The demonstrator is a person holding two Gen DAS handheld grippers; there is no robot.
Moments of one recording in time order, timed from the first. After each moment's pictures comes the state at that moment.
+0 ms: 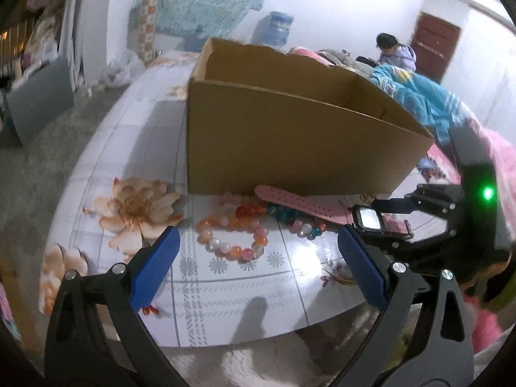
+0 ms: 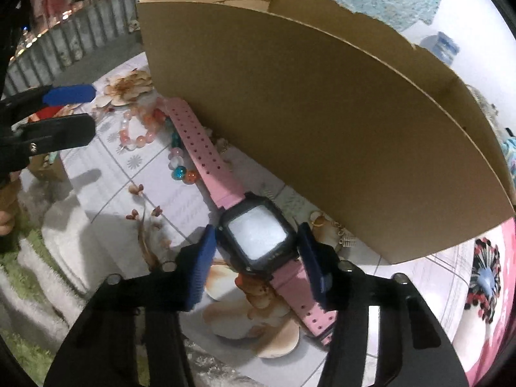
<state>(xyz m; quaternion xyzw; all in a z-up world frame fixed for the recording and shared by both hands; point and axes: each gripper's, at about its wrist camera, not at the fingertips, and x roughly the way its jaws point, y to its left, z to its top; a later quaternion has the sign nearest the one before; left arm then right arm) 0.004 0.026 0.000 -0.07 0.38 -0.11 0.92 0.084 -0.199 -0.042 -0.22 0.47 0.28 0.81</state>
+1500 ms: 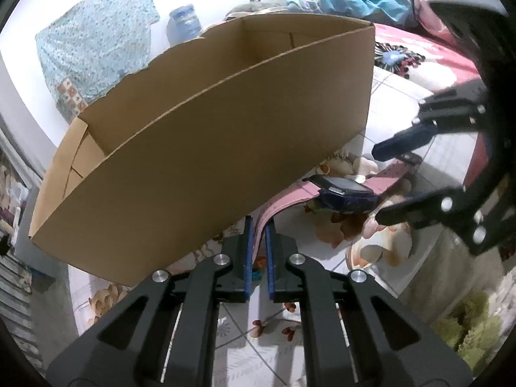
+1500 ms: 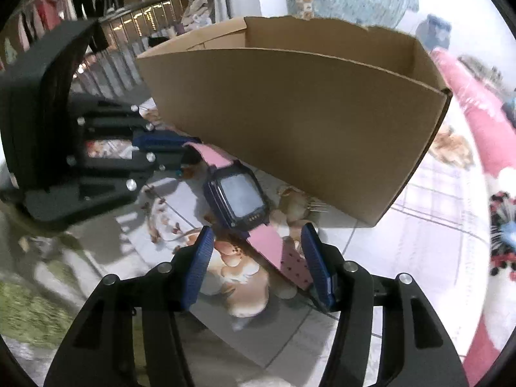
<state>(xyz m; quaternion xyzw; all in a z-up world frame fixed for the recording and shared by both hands) 0.057 -0.108 -0.006 0.21 0.40 -0.19 0.87 0.078 -0.288 -0.031 -0.10 0.43 0.32 0.84</state>
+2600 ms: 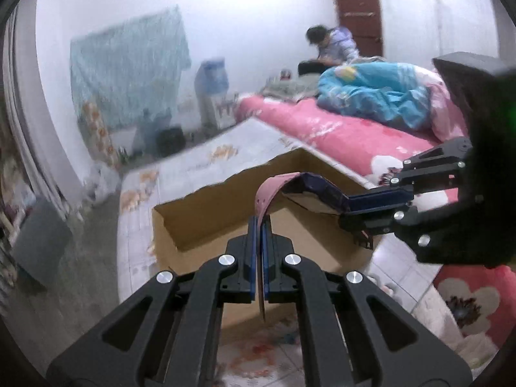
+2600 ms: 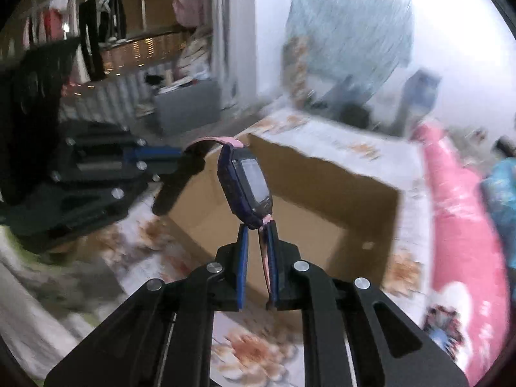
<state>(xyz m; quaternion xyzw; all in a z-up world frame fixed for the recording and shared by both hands) 0.099 -0.048 0.156 0.12 0.31 -0.19 0.93 0.144 -0.228 0.123 -0.09 0.37 0.33 0.86</state>
